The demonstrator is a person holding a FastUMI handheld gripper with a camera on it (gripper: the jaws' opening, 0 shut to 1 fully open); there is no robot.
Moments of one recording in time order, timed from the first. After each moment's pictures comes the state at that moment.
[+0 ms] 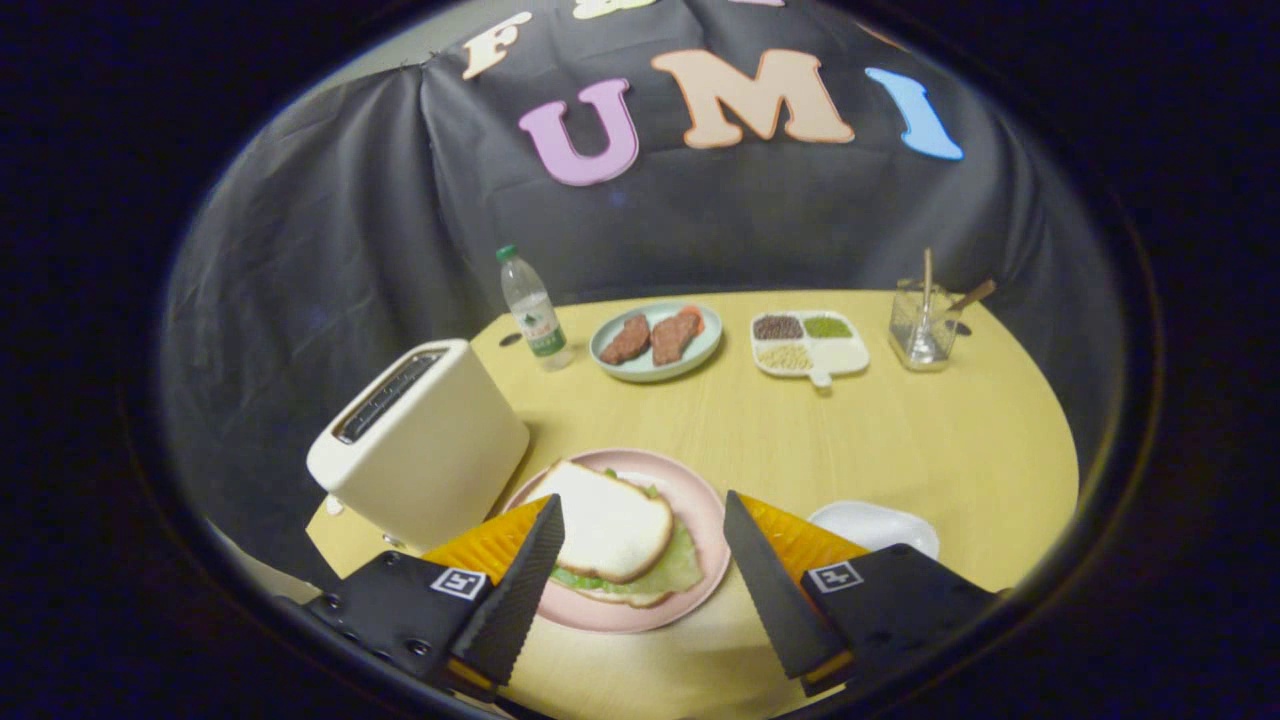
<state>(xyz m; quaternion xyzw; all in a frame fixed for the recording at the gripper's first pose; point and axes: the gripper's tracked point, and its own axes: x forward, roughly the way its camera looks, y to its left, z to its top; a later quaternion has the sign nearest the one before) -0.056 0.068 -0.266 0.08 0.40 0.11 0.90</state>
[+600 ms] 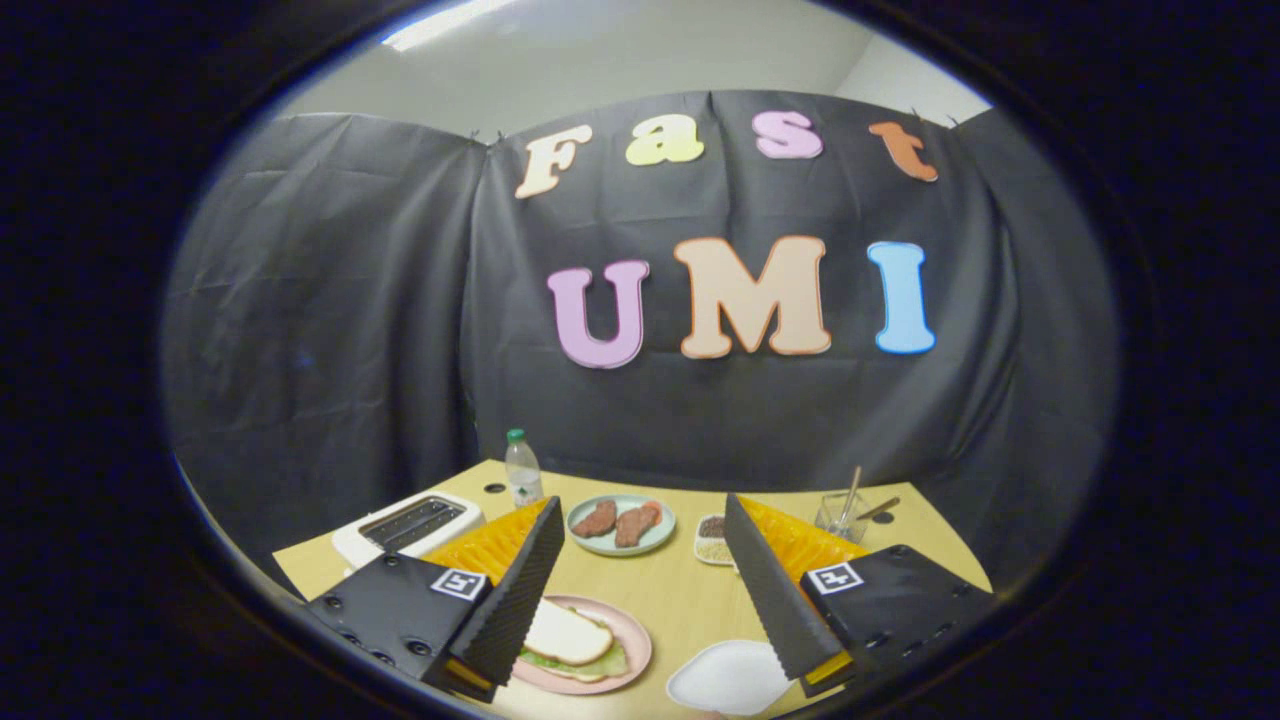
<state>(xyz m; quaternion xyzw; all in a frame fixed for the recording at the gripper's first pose) -0.012 0.029 -0.089 0.02 0.16 0.09 0.98</state>
